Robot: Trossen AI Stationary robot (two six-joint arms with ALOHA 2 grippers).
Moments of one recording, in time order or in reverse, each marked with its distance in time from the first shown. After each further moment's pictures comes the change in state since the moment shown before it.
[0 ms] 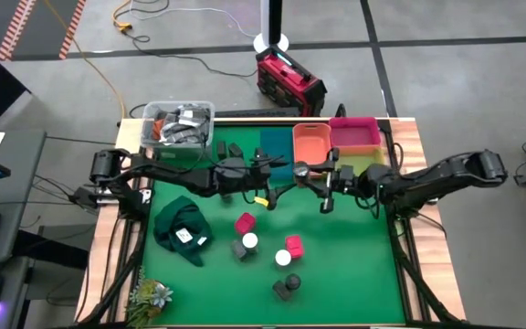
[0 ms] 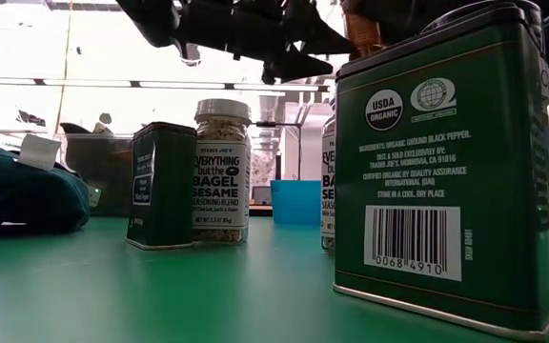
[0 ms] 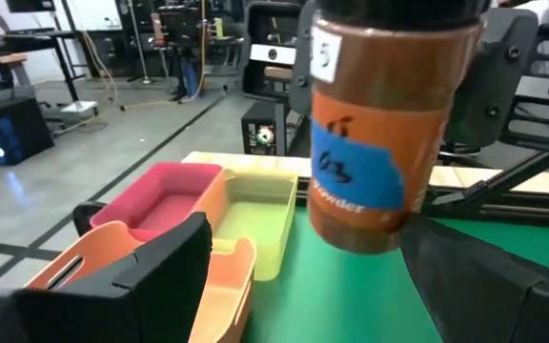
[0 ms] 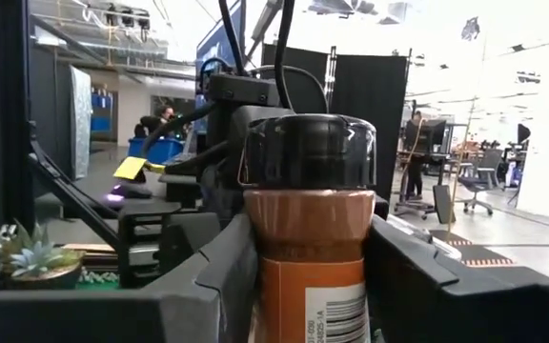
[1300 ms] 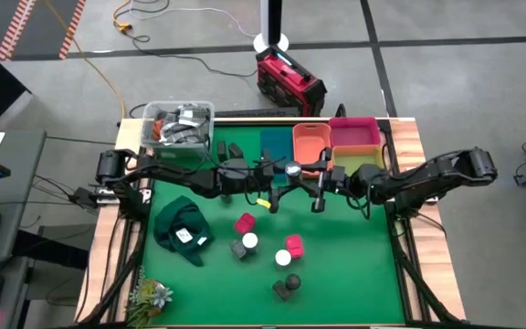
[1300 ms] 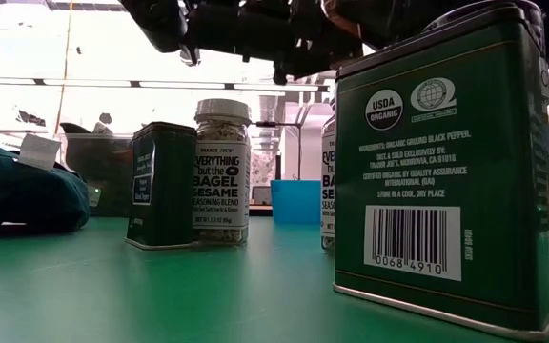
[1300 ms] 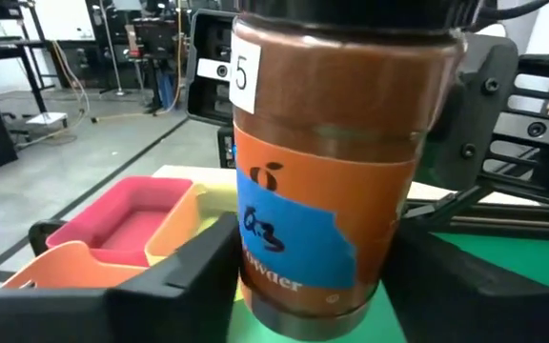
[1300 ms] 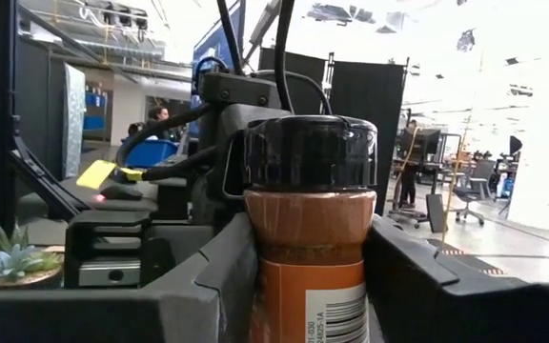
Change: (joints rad) left arm 0.001 0.048 0.021 0.061 0.056 -0.013; right arm 0.008 0.118 0.048 0.096 -0.004 -0.030
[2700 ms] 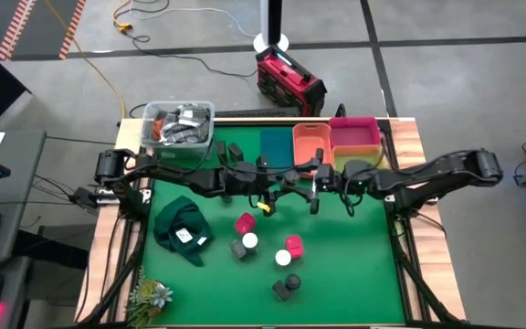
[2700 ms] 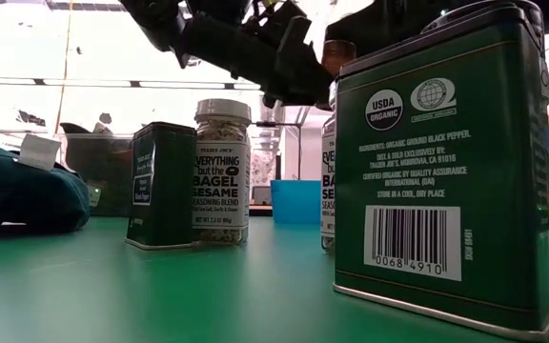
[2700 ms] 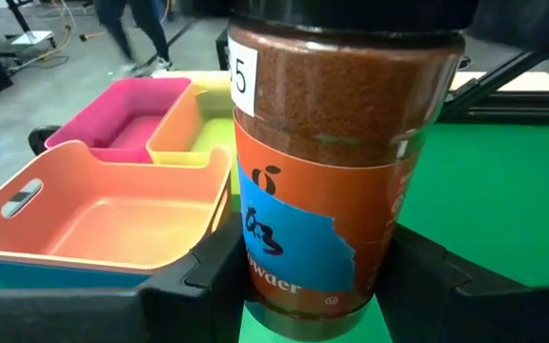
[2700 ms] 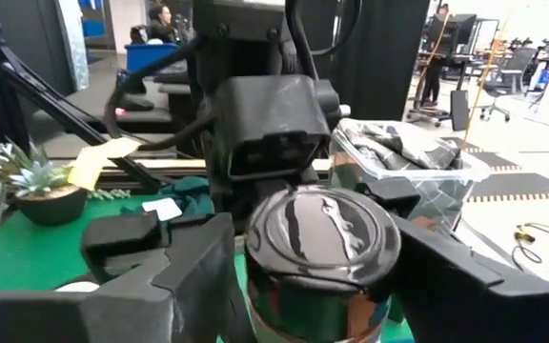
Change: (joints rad) left arm 0.001 -0.010 -0.001 -0.271 -0.003 0.019; right arm -0.017 -0.061 0.147 -0.528 -0.009 0.114
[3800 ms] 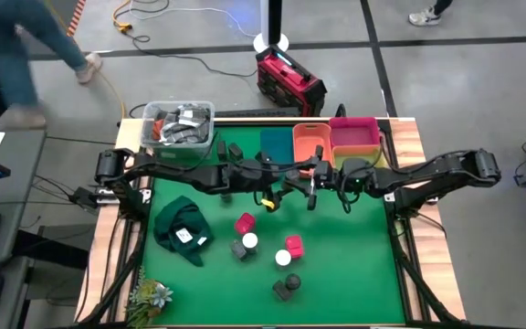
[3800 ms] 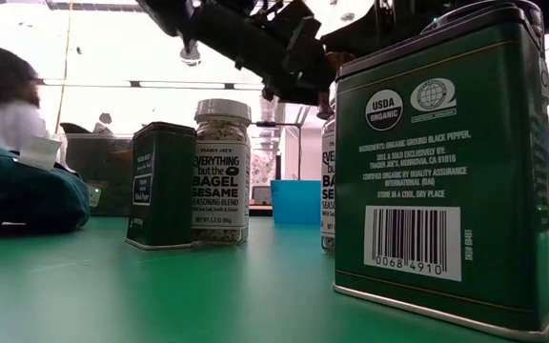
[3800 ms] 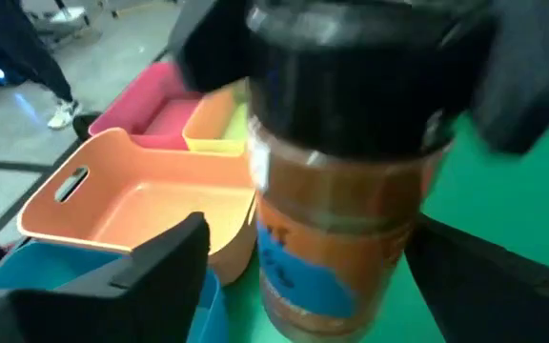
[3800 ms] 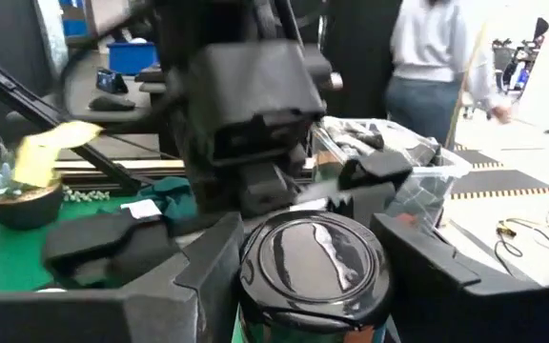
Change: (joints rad) left arm 0.000 0.000 0.121 -0.213 -0.090 0.006; right arm -0.041 0.016 0.000 0.020 0.009 -0.003
